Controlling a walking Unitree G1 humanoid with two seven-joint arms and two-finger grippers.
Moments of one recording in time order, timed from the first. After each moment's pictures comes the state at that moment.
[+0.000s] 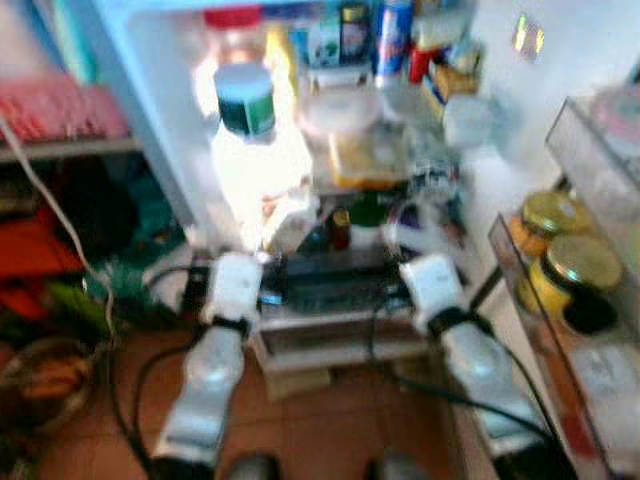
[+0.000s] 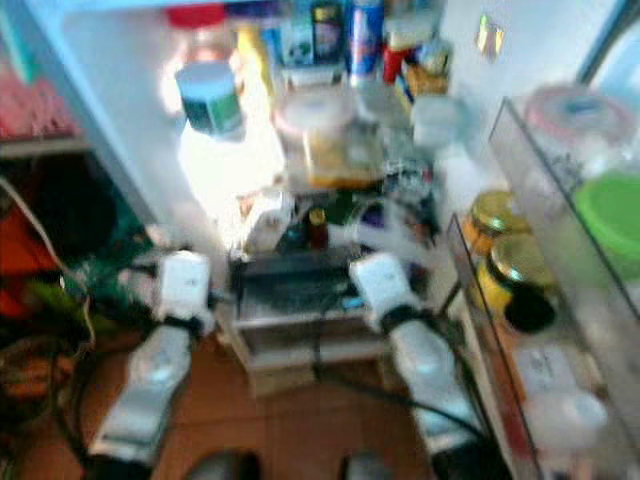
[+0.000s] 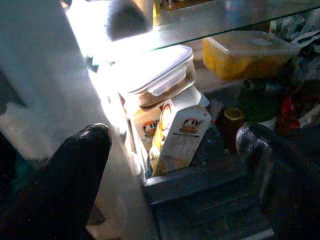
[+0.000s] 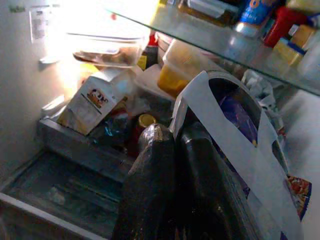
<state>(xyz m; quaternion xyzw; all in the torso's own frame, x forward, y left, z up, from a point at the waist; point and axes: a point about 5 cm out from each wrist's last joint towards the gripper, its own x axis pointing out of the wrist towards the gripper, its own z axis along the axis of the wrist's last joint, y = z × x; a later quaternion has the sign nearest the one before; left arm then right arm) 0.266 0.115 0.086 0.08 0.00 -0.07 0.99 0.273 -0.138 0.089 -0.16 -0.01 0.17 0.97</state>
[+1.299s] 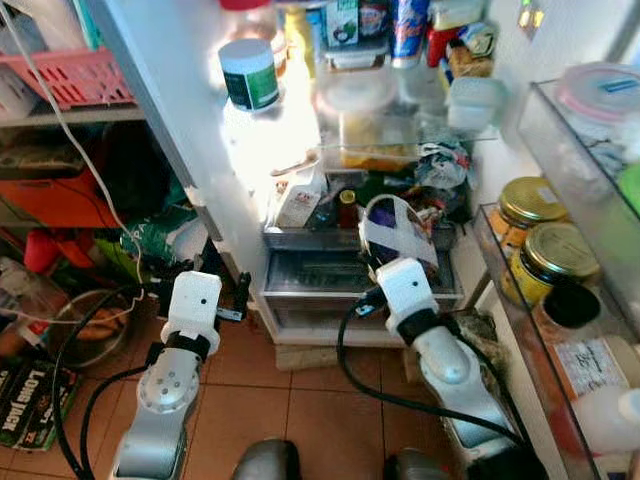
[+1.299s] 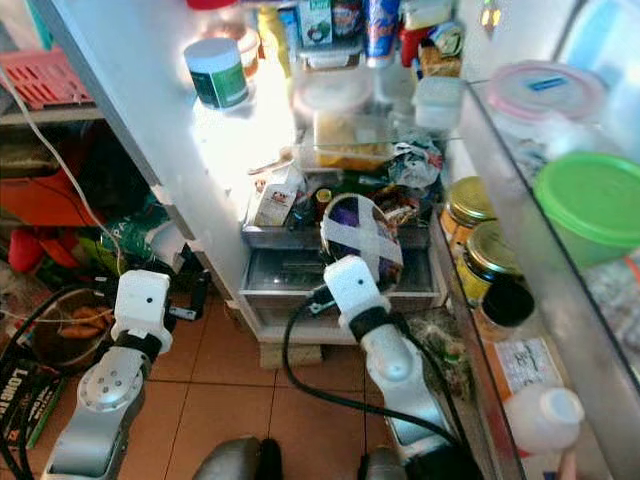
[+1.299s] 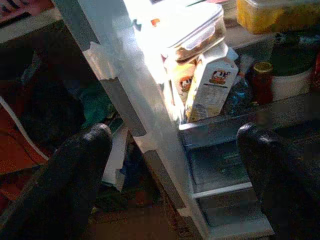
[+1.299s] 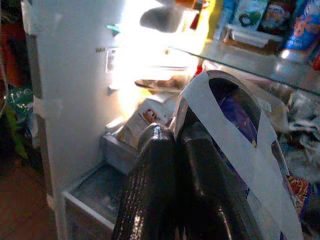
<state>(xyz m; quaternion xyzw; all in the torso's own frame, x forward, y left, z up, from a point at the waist) 0.244 0.162 0.085 0.10 0.03 -0.04 0.99 0.268 -0.101 0.097 -0.15 -0.06 0.20 0.97</state>
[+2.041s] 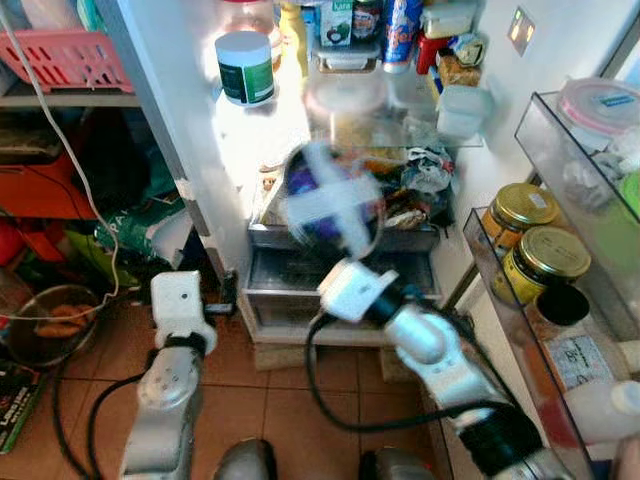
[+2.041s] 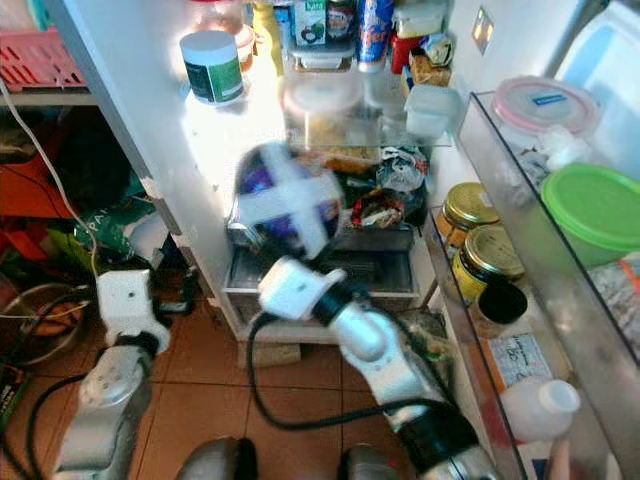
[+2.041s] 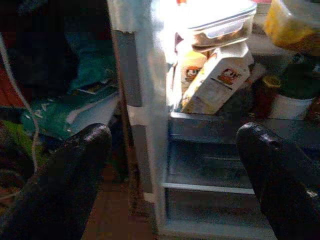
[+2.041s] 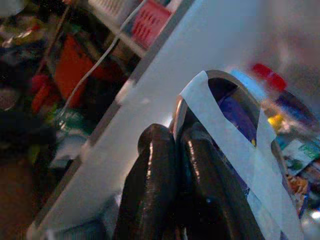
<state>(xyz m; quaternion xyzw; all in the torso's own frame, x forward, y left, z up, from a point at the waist) 0.249 0.161 0.079 -0.01 0.07 0.02 1.00 0.270 -0.055 0.125 -0.30 -0.22 0.36 0.86</state>
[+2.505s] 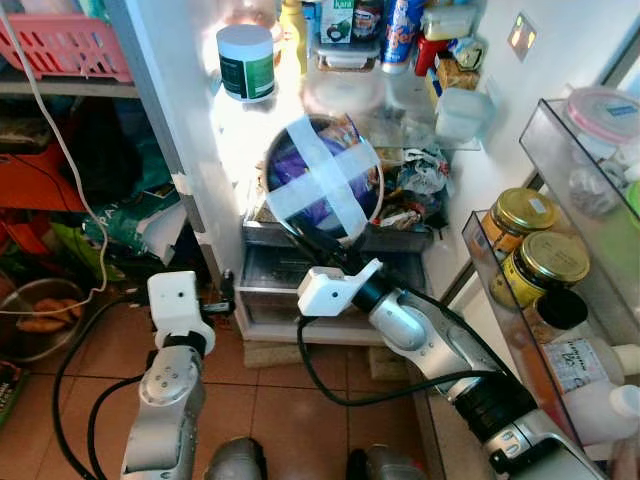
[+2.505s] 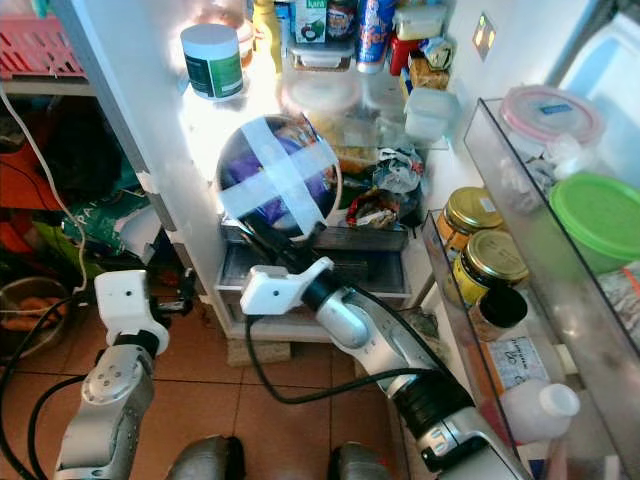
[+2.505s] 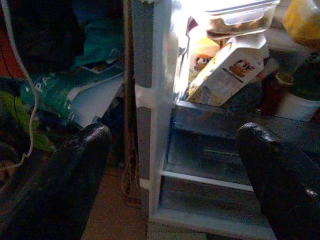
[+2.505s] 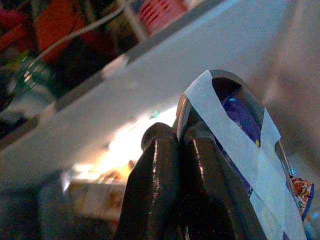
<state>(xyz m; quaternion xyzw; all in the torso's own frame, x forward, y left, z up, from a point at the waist) 0.248 0.165 0.075 -0.03 0.08 0.05 0.99 0.290 -0.051 0.125 -0.43 -0.27 0.32 0.80</state>
